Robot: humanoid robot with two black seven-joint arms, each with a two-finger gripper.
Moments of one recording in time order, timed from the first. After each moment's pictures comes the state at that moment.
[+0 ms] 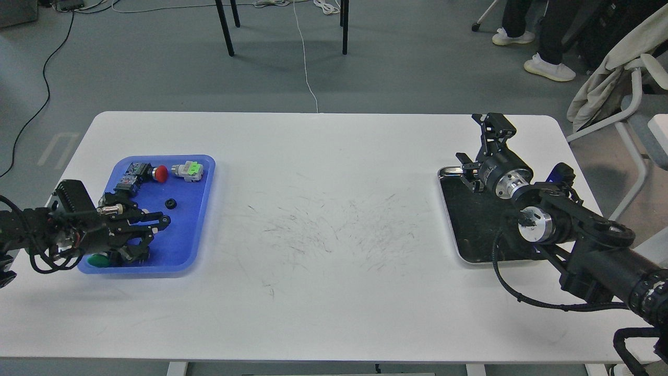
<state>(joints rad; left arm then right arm) -0.97 0.73 0.46 -0.78 1.81 0.49 -0.49 0.74 -0.29 0.49 0.66 -0.14 0.07 0.28</state>
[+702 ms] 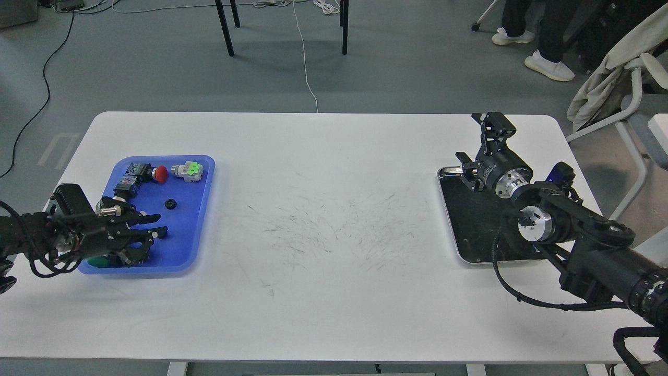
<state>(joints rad) -0.95 0.74 0.46 -0.78 1.77 0.49 -0.49 0.74 -0.29 0.49 0.67 -0.14 0.07 0.28</state>
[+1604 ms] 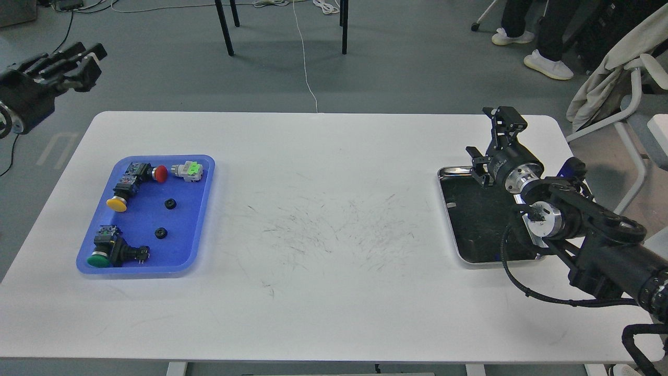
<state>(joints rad) -1.06 0.90 -0.15 -0.87 0.96 0.17 -0.49 0.76 -0.34 0.49 0.68 -0.14 0.05 0.28</state>
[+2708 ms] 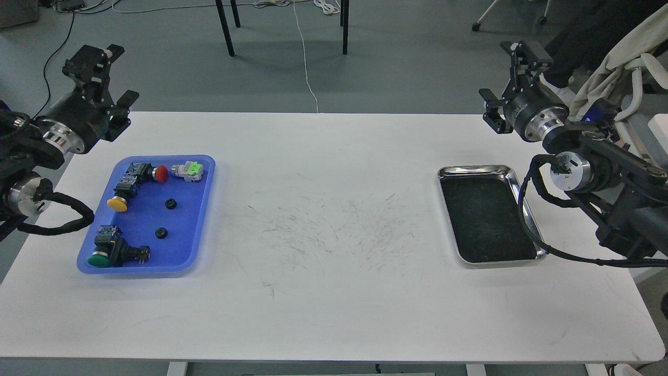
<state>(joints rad) -0.91 0.71 -0.24 -0.86 0.11 -0.17 -0.49 0.90 -0.45 0.49 0.86 -0.12 -0.01 0.22</state>
